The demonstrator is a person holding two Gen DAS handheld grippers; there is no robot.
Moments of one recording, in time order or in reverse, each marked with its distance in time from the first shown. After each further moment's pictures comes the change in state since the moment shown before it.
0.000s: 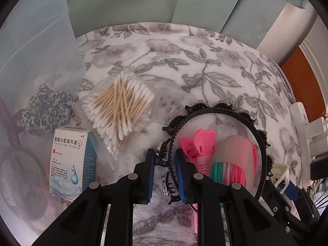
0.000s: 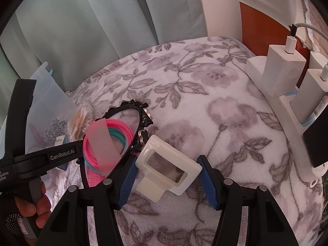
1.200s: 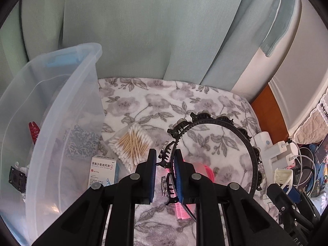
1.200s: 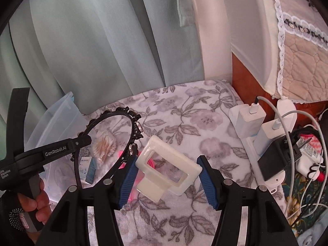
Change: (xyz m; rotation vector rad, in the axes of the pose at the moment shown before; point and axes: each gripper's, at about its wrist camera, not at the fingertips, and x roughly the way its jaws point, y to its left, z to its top) left arm -0.117 0.015 0.007 0.003 -0.218 -0.076; right arm -0.100 0.023 0.025 -0.019 -0.166 -0.025
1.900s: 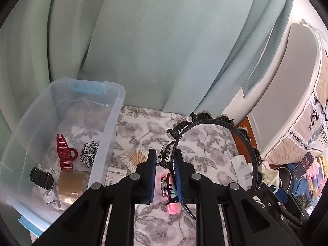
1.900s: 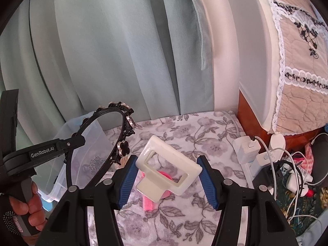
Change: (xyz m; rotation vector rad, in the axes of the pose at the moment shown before) left arm -0.094 0.028 0.008 -0.088 -0.157 -0.073; right arm -0.065 0.048 0.024 -0.068 -0.120 0.017
